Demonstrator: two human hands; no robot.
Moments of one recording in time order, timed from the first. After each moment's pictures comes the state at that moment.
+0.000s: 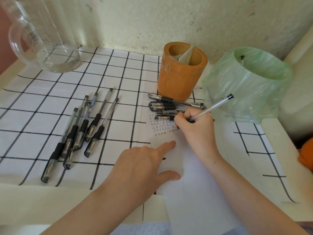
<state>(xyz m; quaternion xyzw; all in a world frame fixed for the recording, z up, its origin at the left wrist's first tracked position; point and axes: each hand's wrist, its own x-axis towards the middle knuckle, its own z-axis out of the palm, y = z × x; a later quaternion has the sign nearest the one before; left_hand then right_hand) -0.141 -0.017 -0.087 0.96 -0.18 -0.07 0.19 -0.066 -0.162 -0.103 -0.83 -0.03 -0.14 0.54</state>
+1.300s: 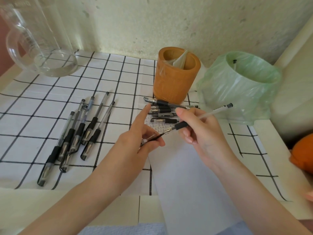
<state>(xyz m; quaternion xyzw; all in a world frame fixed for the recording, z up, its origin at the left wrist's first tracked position) -0.127 -0.006 -0.068 0.83 -0.09 -0.02 0.55 -0.088 -0.169 -0.055 -0.66 0.05 0.07 0.74</state>
